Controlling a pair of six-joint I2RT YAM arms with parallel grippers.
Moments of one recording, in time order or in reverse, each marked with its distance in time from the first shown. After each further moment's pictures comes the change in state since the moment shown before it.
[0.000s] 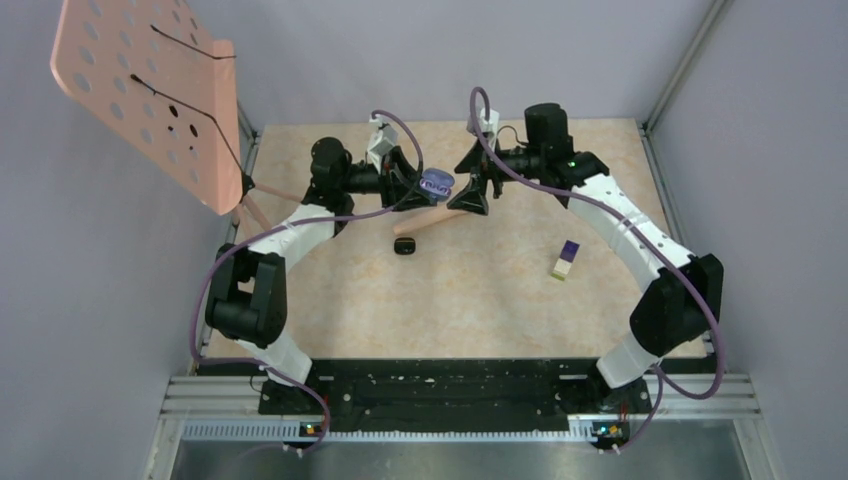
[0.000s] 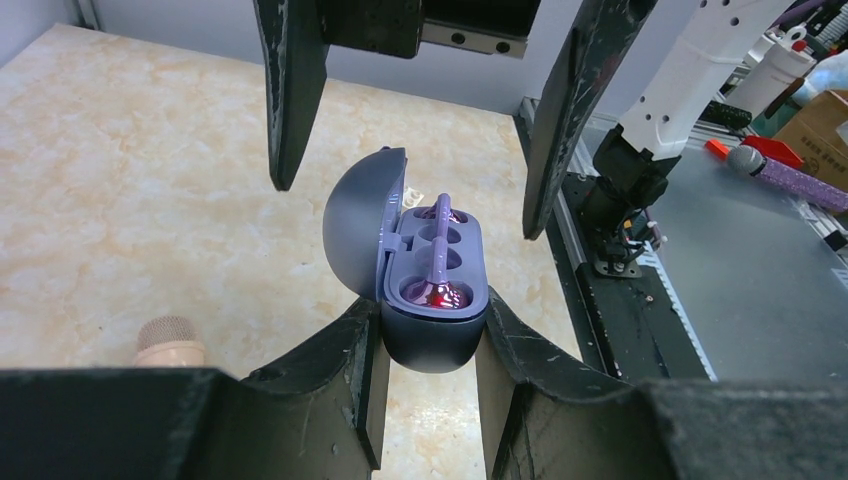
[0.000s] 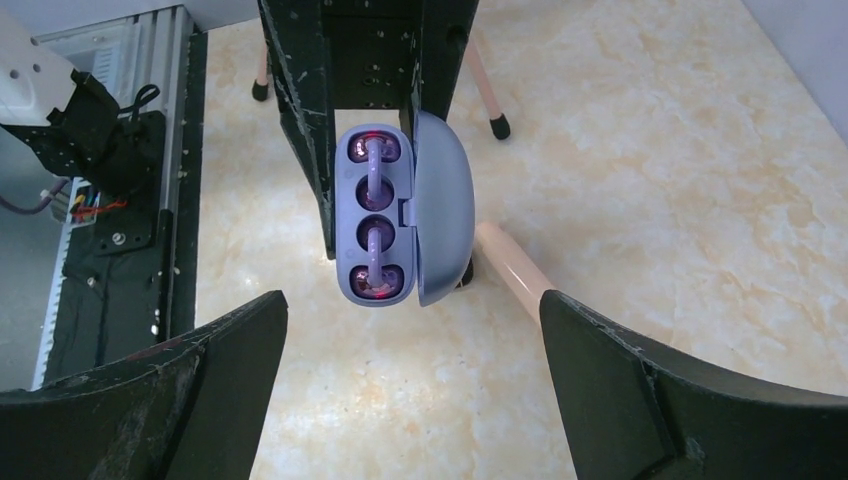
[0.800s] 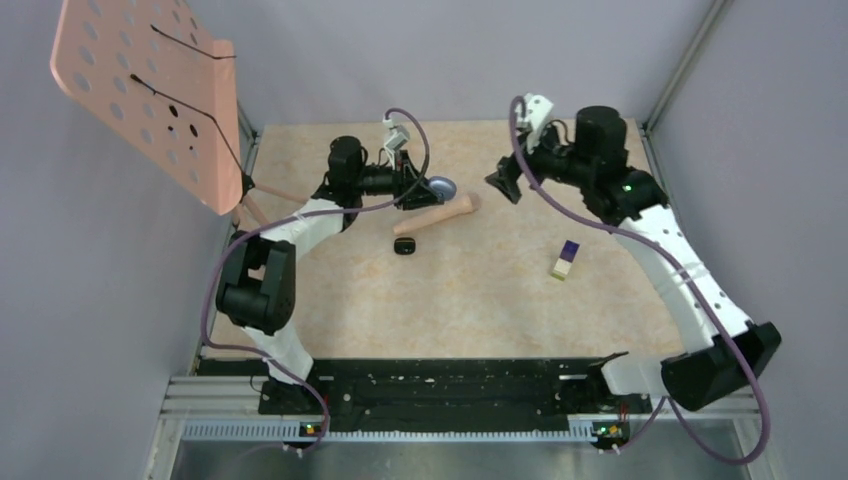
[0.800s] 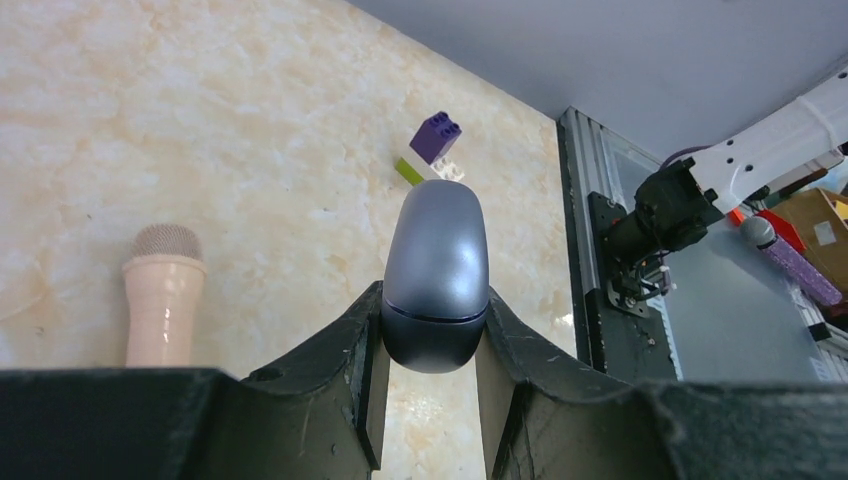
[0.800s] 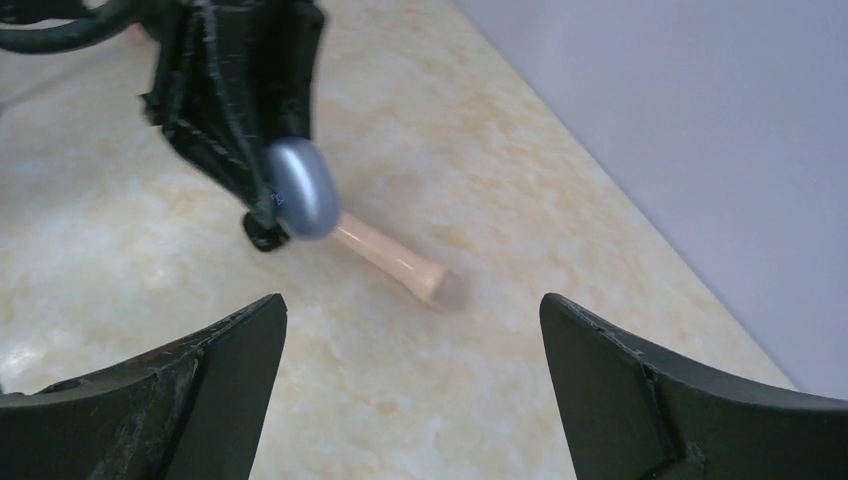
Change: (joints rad) left arm -0.018 0.080 0.055 -0.223 -0.169 0.010; right arm -0.006 -0.220 -0.035 -0.067 0.435 -0.069
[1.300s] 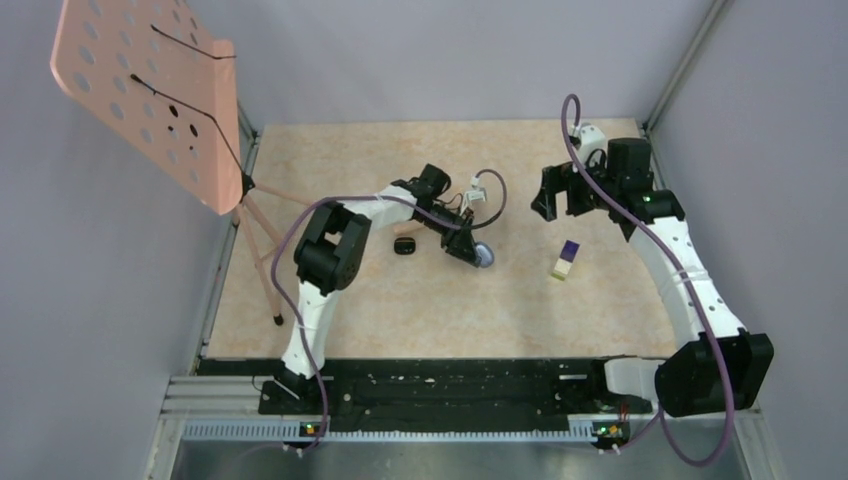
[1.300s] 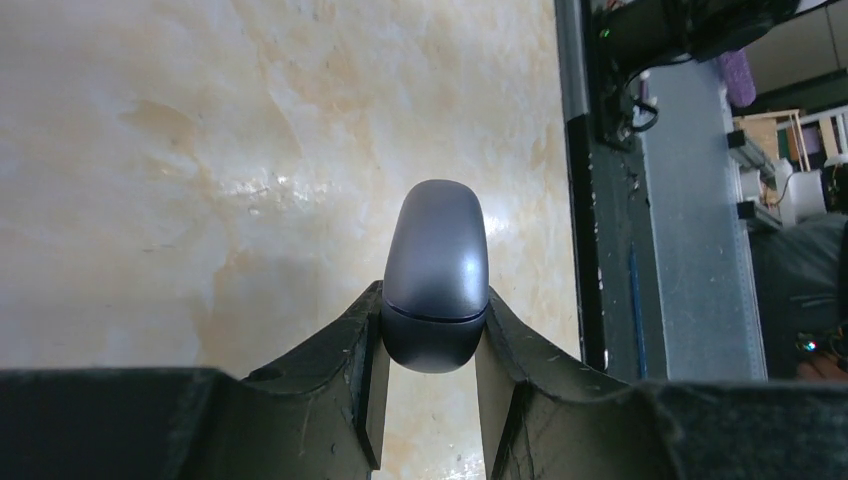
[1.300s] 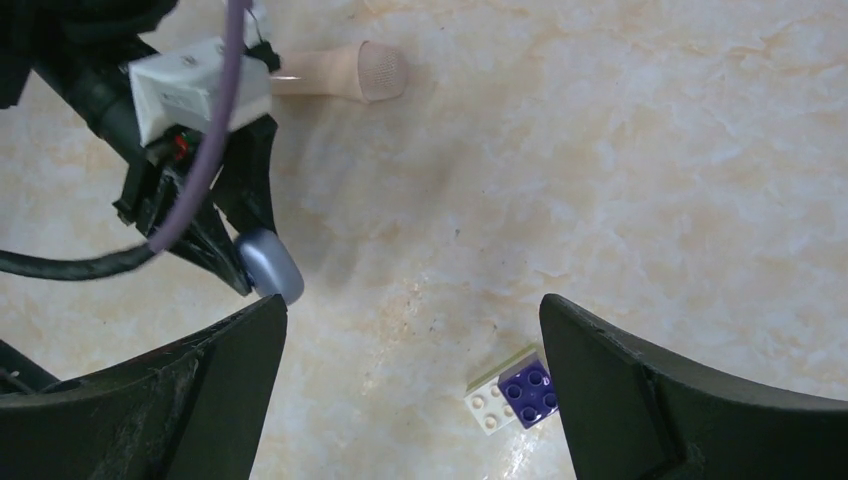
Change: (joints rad) left arm -0.240 0.476 0.440 -0.969 0.030 0.663; right arm -0.324 -0.109 -0.273 -0.117 0.103 0.301
